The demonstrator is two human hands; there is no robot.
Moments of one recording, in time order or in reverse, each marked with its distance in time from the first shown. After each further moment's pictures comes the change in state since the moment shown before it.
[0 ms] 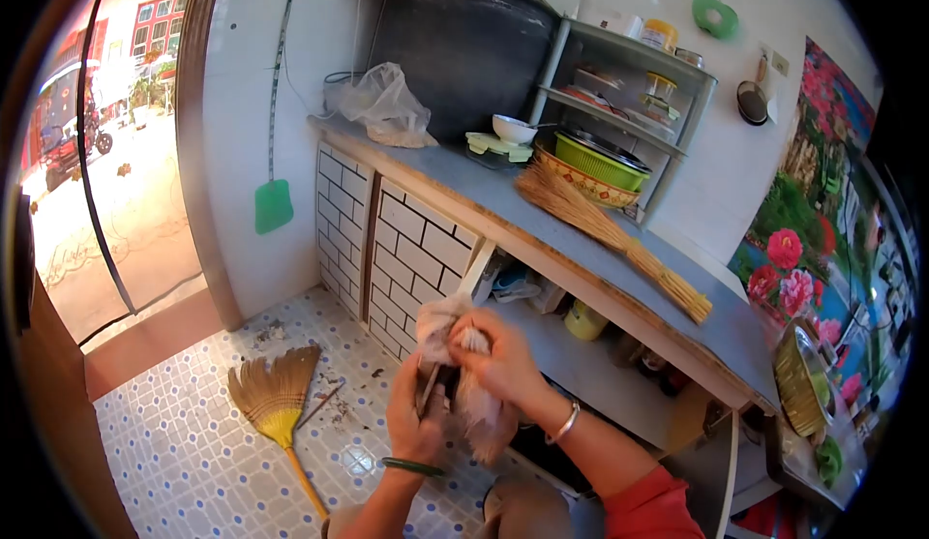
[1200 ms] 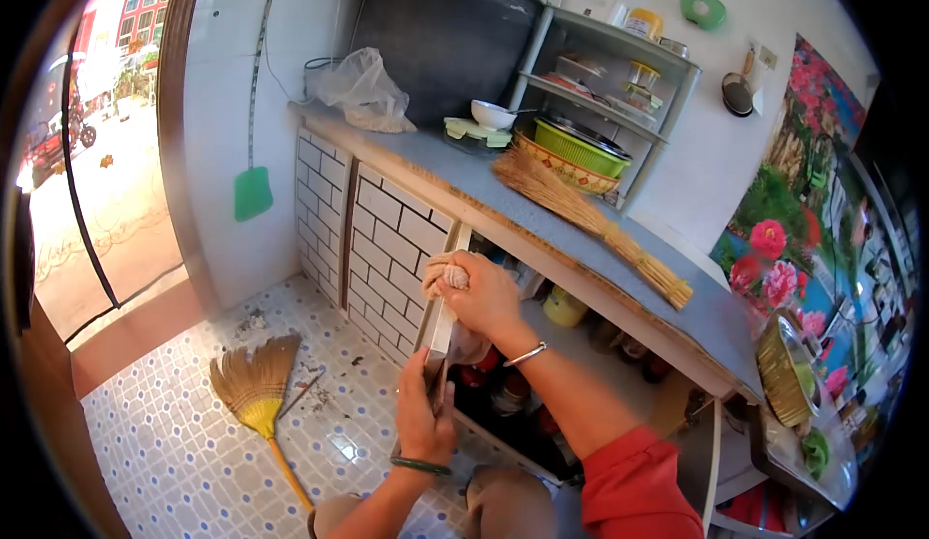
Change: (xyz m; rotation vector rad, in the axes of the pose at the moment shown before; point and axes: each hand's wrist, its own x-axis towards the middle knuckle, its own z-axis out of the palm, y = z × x) left_hand -0.023 0.023 0.028 0.200 -0.010 0.085; right_hand 0.045 0.028 -0.019 -0.643 0.126 0.056
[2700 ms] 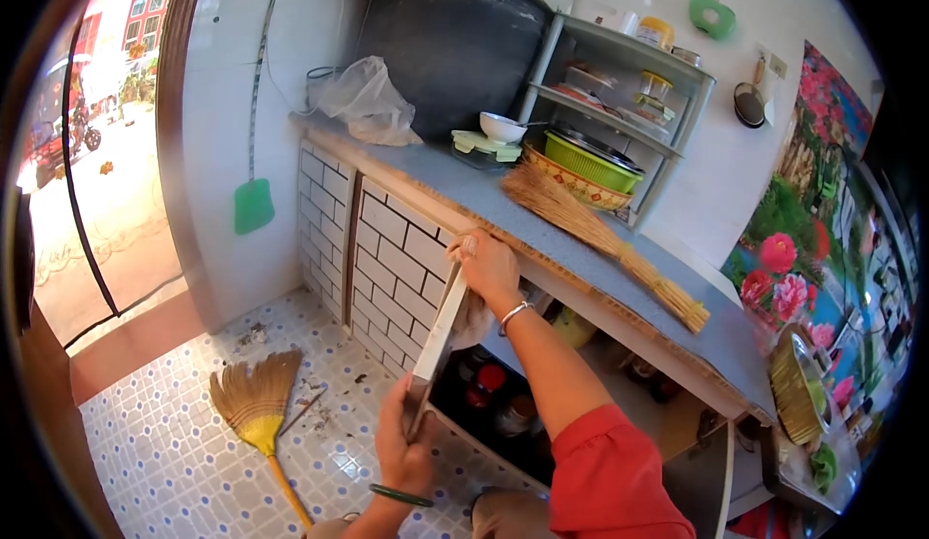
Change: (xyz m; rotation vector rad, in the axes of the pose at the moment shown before) left_hand 0.011 -0.013 -0.022 -0.247 -0.004 -0.123; right_hand 0.094 0.063 0.054 -0.062 0.132 0.161
